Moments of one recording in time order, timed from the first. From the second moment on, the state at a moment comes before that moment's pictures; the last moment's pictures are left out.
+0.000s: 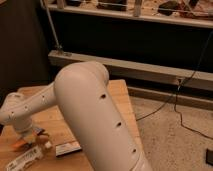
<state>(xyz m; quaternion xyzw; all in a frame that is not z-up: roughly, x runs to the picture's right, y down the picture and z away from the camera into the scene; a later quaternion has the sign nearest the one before) -0.399 0.224 0.755 -0.30 -0.14 -0.14 0.93</state>
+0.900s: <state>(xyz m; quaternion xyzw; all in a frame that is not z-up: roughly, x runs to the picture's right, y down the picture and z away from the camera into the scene) -0.411 0.190 0.770 -0.28 -0.16 -0.06 0.95</state>
